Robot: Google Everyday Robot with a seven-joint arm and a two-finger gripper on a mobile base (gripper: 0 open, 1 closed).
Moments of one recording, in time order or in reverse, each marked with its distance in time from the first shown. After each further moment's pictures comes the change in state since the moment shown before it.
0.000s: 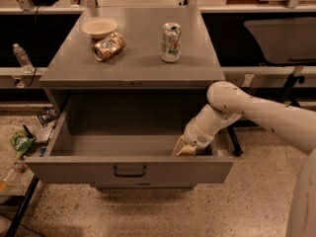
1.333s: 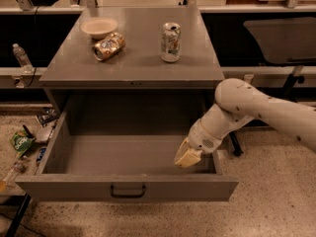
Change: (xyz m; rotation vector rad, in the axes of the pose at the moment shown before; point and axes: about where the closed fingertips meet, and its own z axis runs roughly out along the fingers) arm -0.015 0.057 -0.029 0.035 0.007 0.040
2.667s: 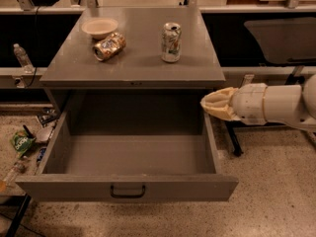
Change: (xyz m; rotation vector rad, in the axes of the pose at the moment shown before) arm -0.047 -0.023 -0.198 0.667 -0.491 -0.171
